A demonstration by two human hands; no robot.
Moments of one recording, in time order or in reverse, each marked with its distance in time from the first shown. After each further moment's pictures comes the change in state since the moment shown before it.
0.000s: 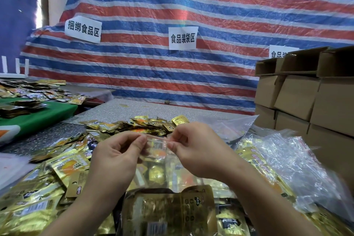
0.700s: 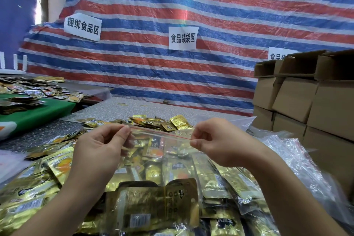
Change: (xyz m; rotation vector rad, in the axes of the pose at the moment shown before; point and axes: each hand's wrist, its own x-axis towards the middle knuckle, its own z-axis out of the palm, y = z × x) left_hand 0.012 0.001 -0.014 -0.014 0.117 -0.046; right_hand -0.002 0.026 -0.041 -0.129 -0.119 0.113
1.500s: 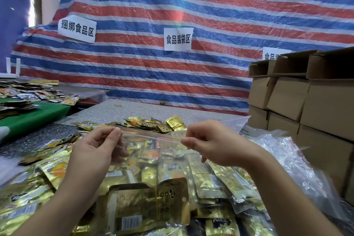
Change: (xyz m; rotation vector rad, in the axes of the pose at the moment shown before) left_hand 0.008 -0.015 -0.002 -0.107 -0.010 -0.142; right_hand 0.002 0.014 0.002 0.162 -0.032 -0.198
